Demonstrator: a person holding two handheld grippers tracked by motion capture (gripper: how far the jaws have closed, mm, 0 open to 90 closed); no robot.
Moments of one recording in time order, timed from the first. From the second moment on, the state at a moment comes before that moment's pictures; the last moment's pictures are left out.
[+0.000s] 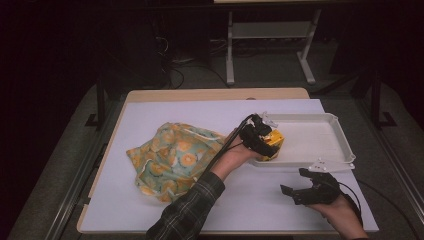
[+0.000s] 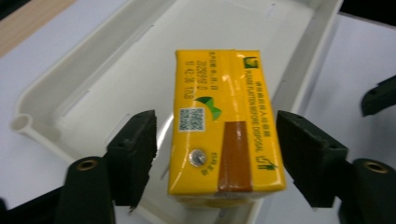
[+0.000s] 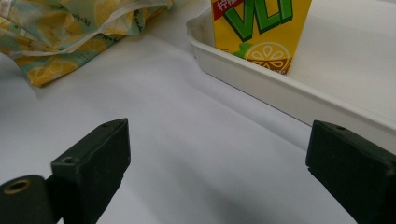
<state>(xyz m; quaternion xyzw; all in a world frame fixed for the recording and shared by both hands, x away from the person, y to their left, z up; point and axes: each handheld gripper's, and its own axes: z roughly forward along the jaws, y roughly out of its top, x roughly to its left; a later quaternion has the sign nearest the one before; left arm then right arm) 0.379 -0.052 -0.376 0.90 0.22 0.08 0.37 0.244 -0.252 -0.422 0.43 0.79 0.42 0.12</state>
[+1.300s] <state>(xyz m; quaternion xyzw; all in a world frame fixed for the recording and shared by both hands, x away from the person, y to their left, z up) 0.350 0.062 -0.351 0.90 0.24 0.07 0.36 0.244 -0.249 -0.423 0.43 0.80 0.40 0.11</state>
